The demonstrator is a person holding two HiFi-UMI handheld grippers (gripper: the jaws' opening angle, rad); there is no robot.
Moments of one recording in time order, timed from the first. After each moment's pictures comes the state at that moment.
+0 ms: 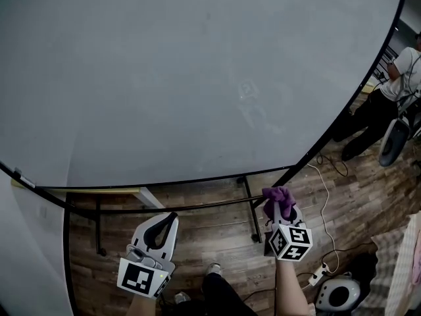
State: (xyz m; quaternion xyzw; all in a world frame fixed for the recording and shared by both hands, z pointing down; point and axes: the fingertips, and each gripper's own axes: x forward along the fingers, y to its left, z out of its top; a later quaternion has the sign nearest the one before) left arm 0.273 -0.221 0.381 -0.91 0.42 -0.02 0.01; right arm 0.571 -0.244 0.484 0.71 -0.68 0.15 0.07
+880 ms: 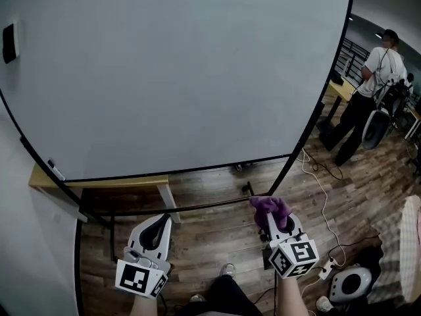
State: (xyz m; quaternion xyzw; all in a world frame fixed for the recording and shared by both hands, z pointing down) left arm 0.143 -0.084 0.317 -0.90 0.43 0.04 0.05; right arm 0.404 -0.077 0.355 0.65 -0.76 0.07 0.00
